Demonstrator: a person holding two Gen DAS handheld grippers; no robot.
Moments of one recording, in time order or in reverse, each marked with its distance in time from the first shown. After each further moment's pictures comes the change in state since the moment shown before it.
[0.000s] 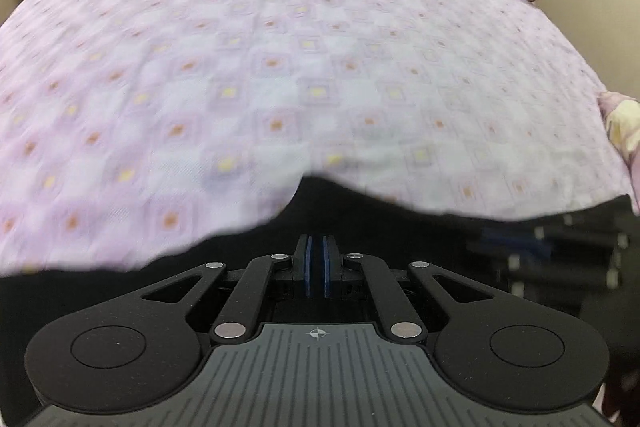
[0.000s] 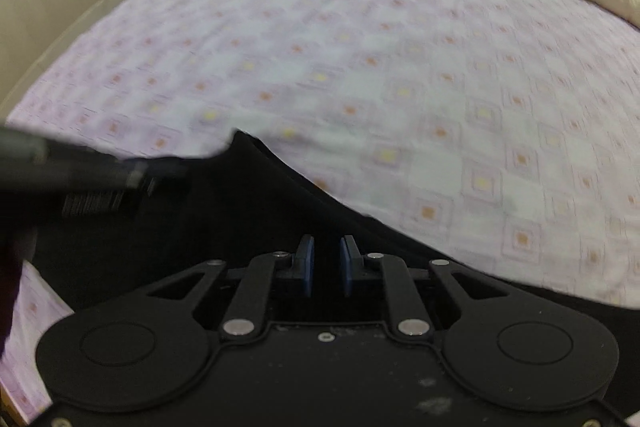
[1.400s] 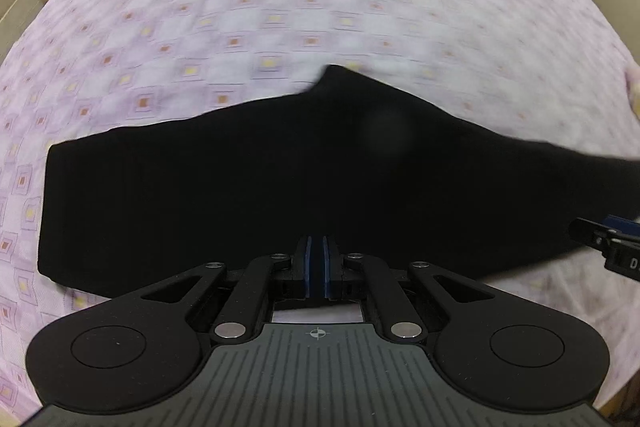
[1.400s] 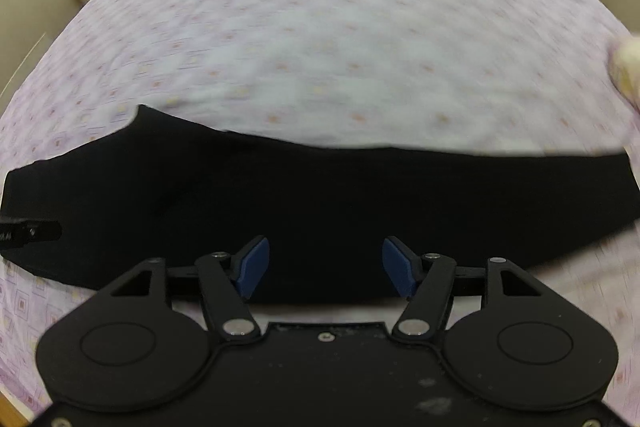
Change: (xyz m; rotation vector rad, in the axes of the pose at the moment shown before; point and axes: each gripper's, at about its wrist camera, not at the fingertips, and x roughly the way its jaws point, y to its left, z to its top) left arm -0.068 -0.043 -0.069 -0.079 0.116 0.157; right arm -0.087 -0.076 -0.090 0.305 0.006 -0.152
